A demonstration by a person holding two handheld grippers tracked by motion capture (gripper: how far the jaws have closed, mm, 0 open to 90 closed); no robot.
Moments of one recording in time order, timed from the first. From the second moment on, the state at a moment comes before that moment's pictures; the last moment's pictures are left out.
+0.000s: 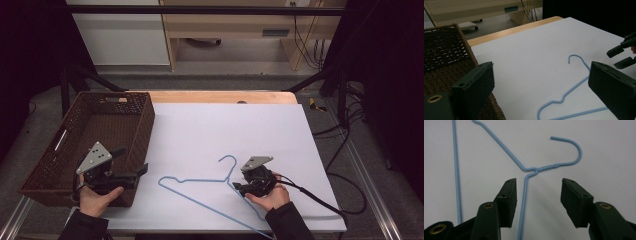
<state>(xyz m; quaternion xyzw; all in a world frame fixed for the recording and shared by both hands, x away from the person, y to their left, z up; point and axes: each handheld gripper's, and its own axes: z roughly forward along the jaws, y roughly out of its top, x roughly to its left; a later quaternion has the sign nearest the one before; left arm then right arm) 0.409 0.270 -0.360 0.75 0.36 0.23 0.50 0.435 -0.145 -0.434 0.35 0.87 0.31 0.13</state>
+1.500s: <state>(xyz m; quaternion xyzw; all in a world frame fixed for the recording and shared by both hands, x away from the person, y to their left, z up) 0.408 0.248 -0.367 0.77 0.34 0.22 0.49 0.436 -0.127 -0.458 0.38 0.89 0.24 0.08</state>
